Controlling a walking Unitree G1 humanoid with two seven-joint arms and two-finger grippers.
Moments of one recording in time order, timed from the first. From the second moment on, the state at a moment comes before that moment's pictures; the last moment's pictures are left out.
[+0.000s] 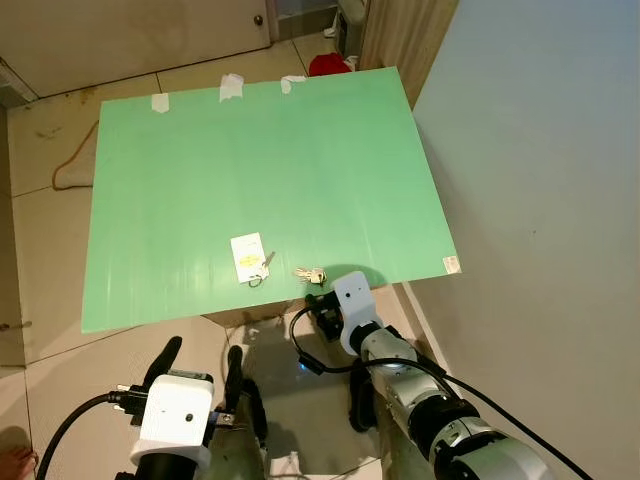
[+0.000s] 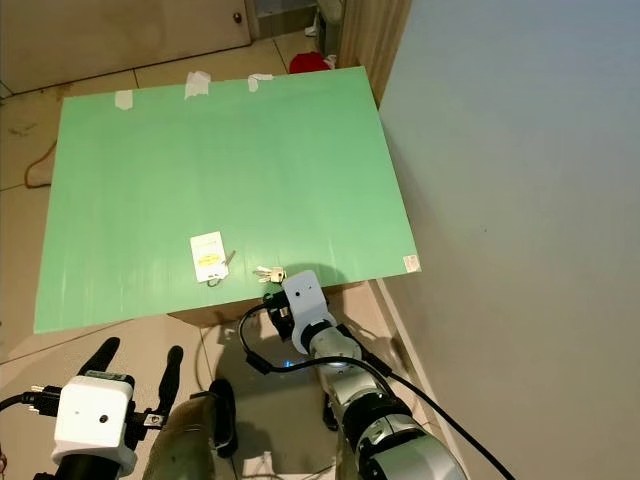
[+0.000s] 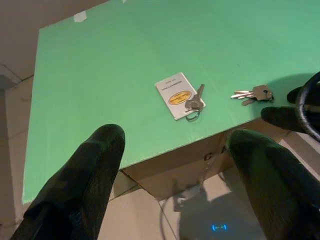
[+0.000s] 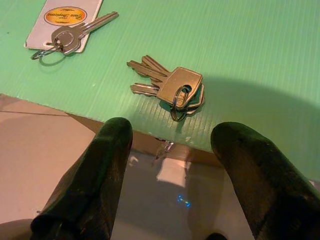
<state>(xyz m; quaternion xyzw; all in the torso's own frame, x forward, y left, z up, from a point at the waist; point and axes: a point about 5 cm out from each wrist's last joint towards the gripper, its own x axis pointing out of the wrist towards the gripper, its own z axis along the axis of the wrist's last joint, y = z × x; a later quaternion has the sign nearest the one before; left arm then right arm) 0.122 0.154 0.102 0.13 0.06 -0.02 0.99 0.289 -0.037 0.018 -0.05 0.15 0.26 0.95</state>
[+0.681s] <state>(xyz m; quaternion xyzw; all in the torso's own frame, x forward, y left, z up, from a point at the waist) 0.122 0.141 0.096 0.12 0.07 -0.04 0.99 0.297 -0.047 0.020 -0.01 0.17 0.20 0.96</state>
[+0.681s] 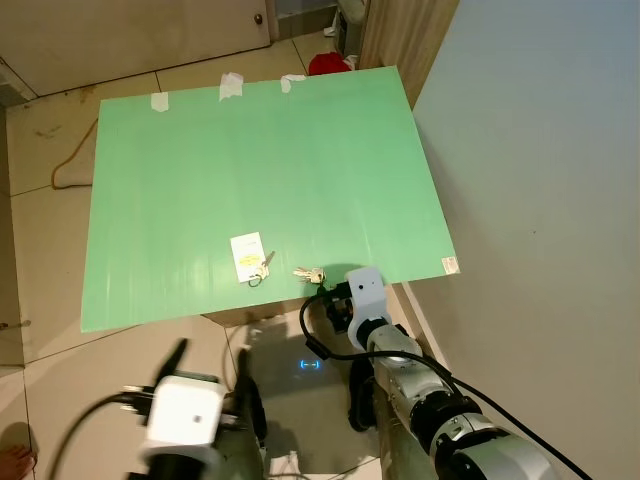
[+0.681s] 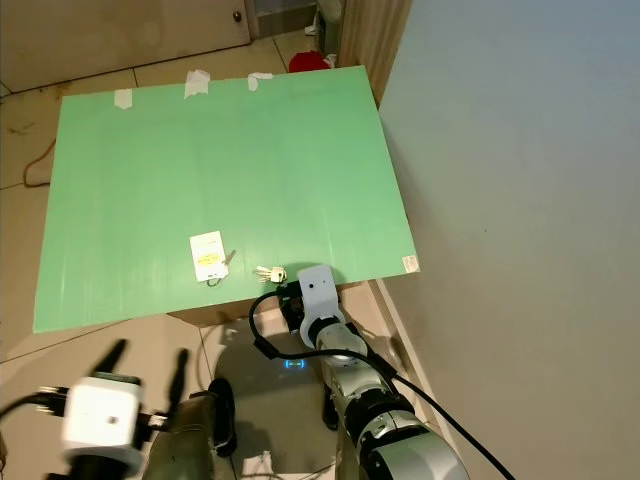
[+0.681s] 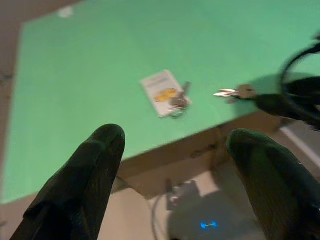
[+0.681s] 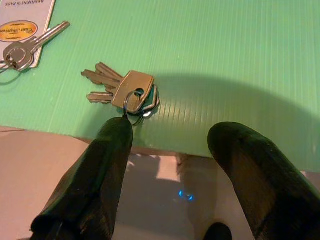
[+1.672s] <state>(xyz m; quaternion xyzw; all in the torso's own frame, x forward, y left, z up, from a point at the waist) 0.122 0.132 0.069 0.14 0.07 -0.06 0.99 0.301 -0.044 0.025 -0.01 0.16 0.21 0.96</state>
